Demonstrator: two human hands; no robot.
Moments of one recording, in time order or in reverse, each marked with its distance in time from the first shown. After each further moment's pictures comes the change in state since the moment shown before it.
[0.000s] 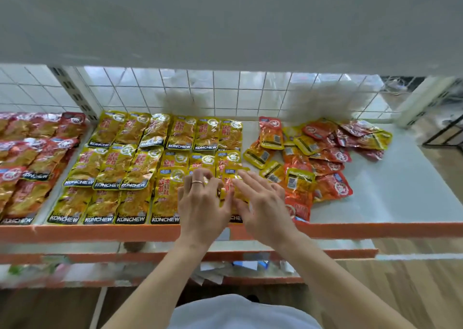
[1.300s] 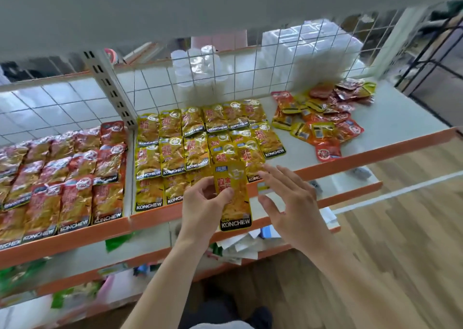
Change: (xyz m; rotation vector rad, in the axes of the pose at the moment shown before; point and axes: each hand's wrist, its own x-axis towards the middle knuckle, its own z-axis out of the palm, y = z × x) left_hand -0.033 -0.113 -0.159 -0.951 -0.469 -0.505; right_hand -0.082 -0.167 0.047 -0.018 0.321 0.205
